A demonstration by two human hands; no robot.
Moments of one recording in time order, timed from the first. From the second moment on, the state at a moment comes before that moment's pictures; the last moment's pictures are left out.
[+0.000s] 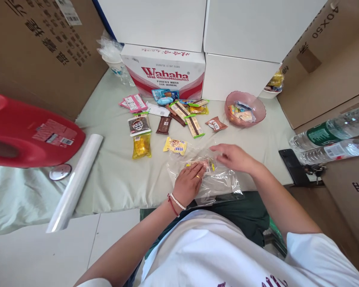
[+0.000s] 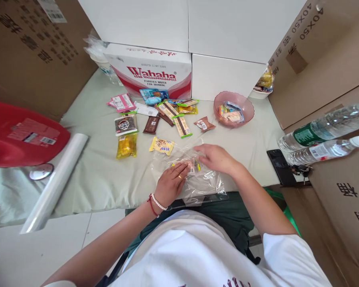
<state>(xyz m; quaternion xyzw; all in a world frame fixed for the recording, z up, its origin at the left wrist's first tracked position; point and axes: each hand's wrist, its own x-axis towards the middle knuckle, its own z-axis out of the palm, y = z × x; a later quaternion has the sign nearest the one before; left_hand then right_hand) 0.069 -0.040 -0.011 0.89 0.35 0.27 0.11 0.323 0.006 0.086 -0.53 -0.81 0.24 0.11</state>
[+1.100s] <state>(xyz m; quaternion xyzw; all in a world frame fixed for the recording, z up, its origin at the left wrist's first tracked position) 0.061 -0.041 -0.020 0.90 0.33 0.27 0.12 0.273 0.142 0.080 -0.34 -0.89 0.29 0.01</state>
